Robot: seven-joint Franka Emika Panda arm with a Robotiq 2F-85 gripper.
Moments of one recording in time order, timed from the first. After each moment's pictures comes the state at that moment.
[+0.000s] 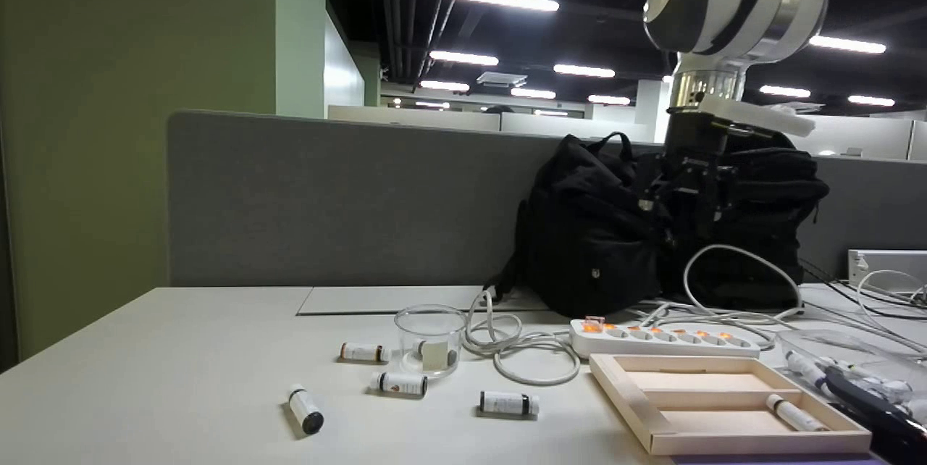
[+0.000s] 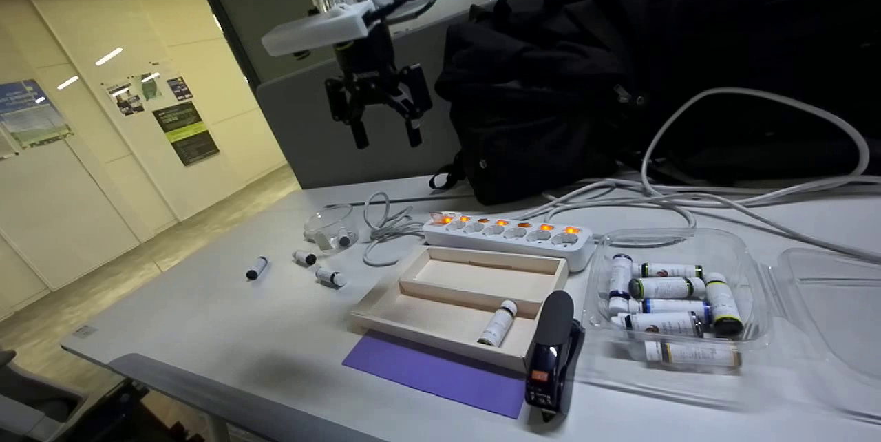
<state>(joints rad) 0.00 0.12 -0.08 -2.29 0.18 2.39 -0.21</state>
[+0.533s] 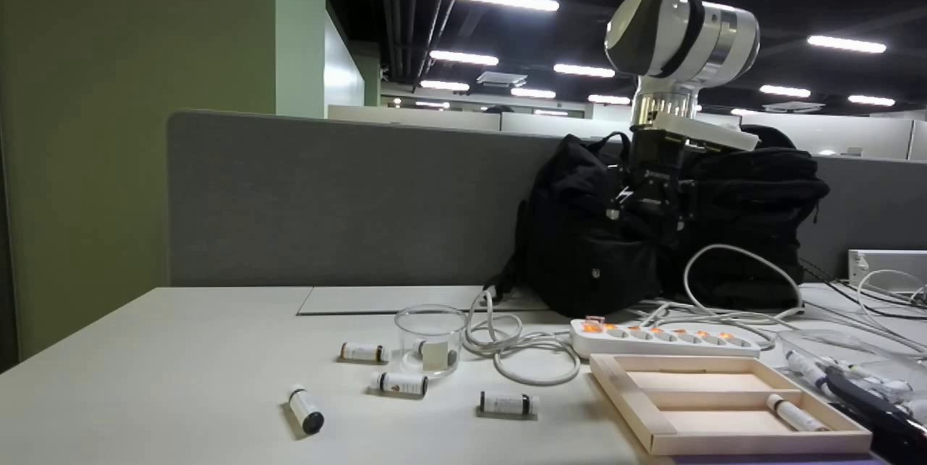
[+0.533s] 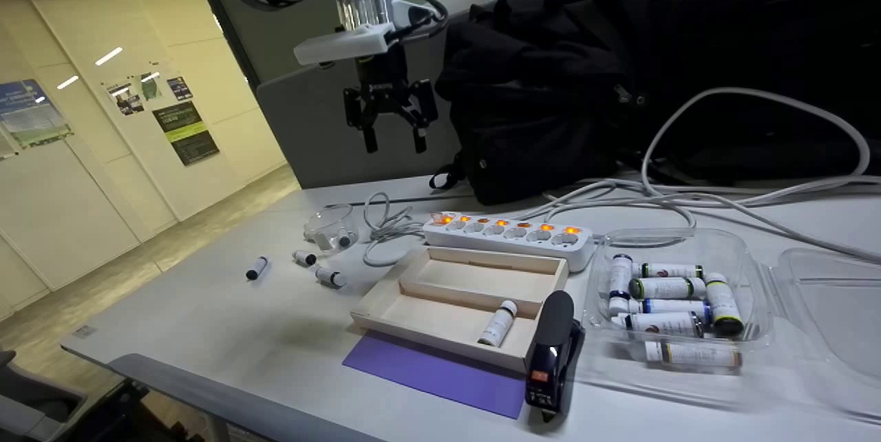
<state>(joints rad) -0.01 0.29 -0.03 -2.09 0.20 2.28 -0.18</state>
